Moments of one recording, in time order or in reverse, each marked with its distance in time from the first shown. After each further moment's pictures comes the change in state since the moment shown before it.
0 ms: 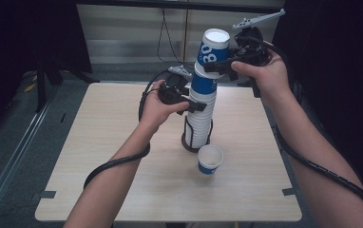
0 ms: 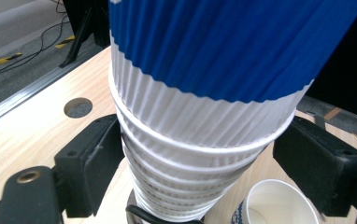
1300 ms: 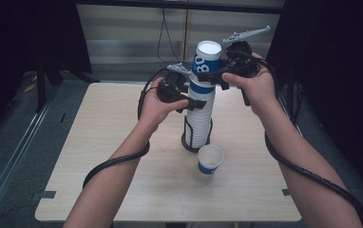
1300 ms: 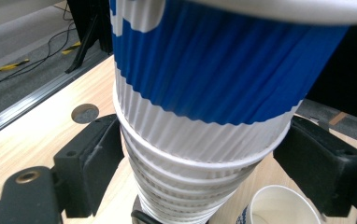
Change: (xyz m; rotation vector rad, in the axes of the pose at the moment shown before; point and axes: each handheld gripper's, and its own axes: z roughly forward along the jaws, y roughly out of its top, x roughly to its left) left arm 0.001 0.003 -0.005 -0.024 0.020 0.009; right arm 0.004 -0.022 0.027 0.005 -0.006 0.004
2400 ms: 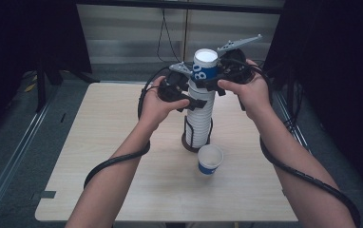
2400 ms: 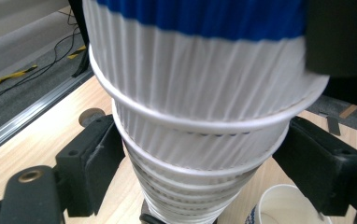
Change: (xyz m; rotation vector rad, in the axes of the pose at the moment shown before) left arm -0.001 0.005 0.000 0.016 0.016 0.048; right arm 0.002 -0.014 0.016 0.040 -0.025 0.002
